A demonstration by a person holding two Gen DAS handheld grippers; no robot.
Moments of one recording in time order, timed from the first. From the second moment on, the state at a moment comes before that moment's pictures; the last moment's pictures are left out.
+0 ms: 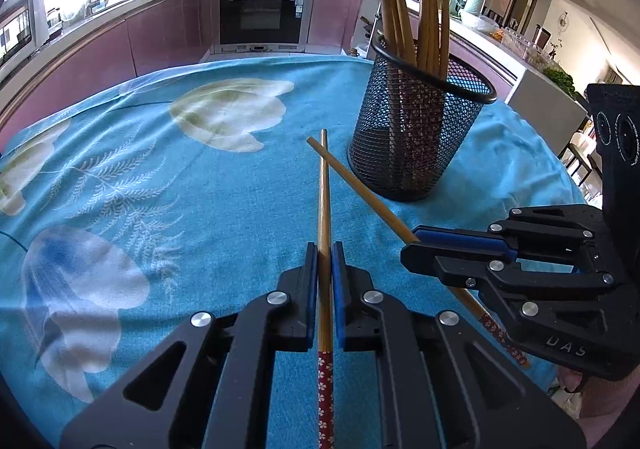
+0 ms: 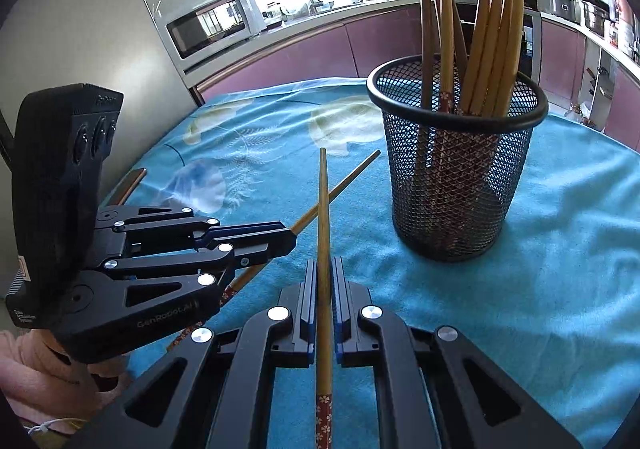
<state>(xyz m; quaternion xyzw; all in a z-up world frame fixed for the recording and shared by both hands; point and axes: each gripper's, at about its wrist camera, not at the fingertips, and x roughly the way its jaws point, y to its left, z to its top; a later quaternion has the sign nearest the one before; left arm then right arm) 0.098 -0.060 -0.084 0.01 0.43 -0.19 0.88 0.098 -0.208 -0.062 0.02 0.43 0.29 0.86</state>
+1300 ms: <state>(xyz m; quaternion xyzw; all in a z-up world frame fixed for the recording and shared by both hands) 0.071 -0.046 -0.040 -0.03 0.39 -0.22 0.89 0.081 -0.220 -0.034 0.06 0.38 0.30 0.87</state>
